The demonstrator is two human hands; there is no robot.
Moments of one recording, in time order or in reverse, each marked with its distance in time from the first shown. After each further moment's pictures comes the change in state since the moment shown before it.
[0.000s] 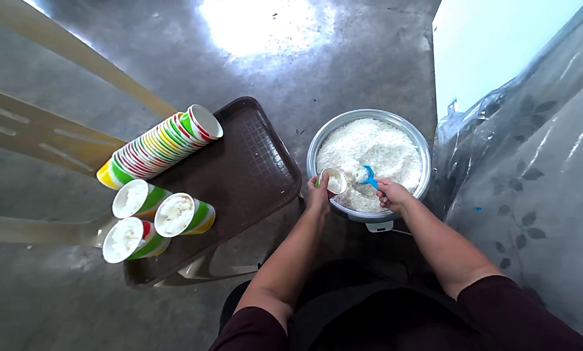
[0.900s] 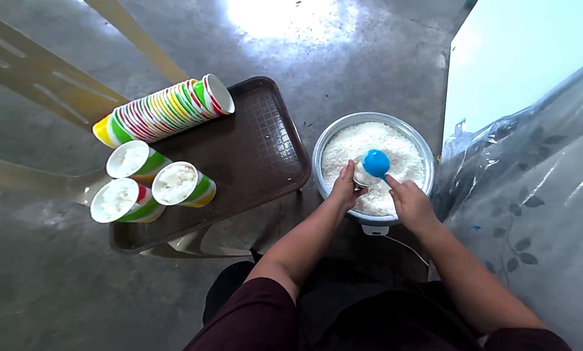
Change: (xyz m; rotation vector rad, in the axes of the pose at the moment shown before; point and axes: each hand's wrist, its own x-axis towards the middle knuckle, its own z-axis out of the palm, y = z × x) left_hand -0.023 0.009 0.049 -0.240 -0.382 -0.053; right_hand -0.100 -0.023 0.004 -1.197 0.290 -0.998
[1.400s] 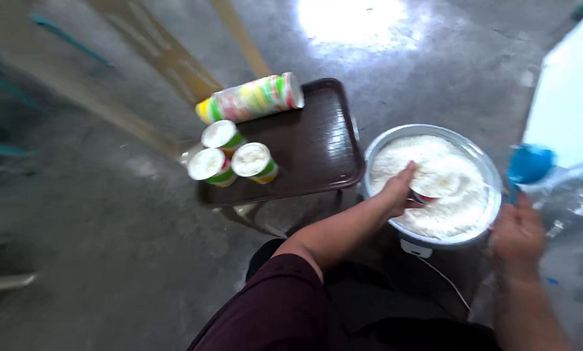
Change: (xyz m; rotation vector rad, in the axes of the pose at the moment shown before) left_hand -0.052 0.053 0.017 0.107 -0.095 -0.033; right_hand -0.007 0.003 -0.029 0.486 0.397 0.315
